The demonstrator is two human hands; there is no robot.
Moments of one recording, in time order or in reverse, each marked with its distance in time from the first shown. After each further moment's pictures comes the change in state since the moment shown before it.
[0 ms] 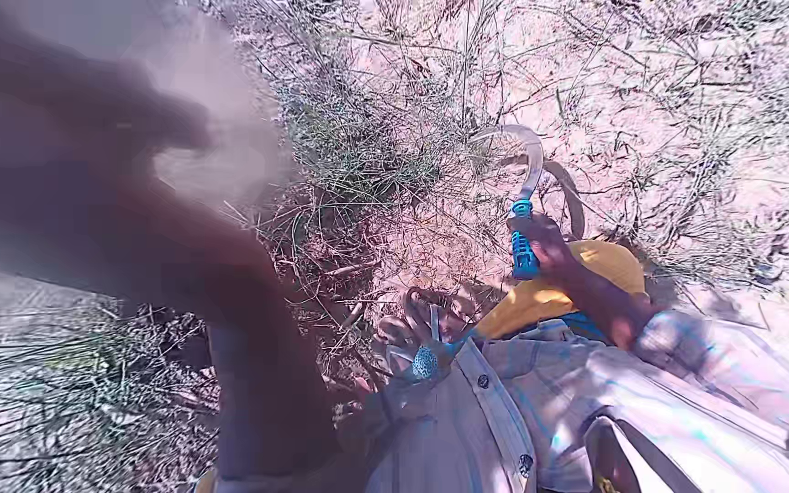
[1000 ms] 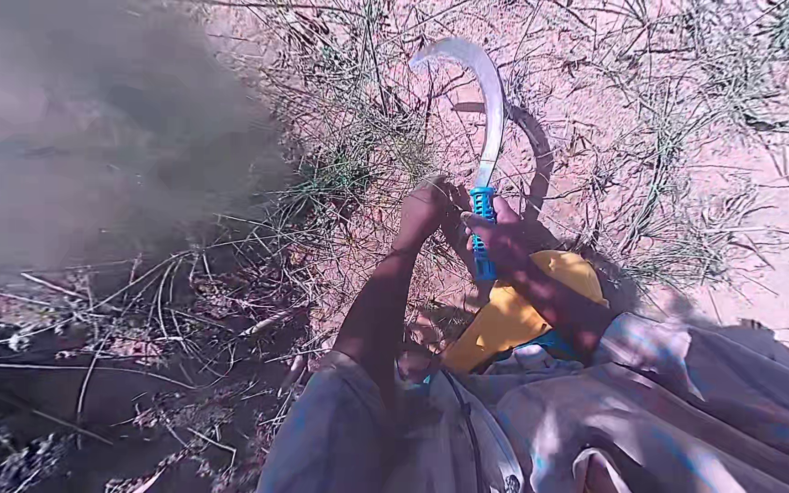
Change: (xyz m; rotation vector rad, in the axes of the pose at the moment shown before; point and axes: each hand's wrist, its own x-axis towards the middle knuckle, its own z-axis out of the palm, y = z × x) left_hand -0.143 -0.173 0.306 0.256 -1.170 -0.686; right_hand 0.054 0.003 0.004 -0.097 0.231 -0.033
